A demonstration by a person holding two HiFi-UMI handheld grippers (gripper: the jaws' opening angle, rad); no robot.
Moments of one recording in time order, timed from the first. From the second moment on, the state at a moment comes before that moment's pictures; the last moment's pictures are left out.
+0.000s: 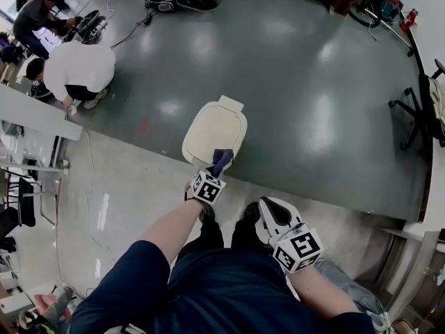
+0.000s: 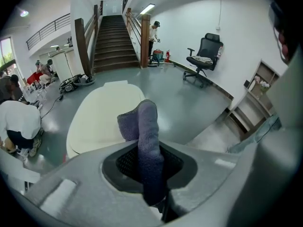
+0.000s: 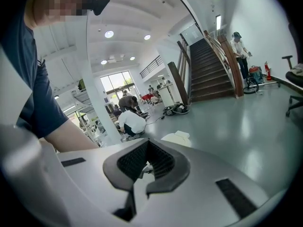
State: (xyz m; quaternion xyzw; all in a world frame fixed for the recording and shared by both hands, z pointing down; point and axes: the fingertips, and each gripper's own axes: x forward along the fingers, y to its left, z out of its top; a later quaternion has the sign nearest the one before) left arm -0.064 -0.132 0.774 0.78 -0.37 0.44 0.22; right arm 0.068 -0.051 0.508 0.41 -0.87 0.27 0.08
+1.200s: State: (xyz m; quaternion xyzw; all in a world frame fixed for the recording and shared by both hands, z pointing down) left arm -0.025 -0.056 0.330 0.92 -0.36 0.01 0.14; right arm 0.033 -0.062 0.365 0.36 -0.92 0.14 0.01
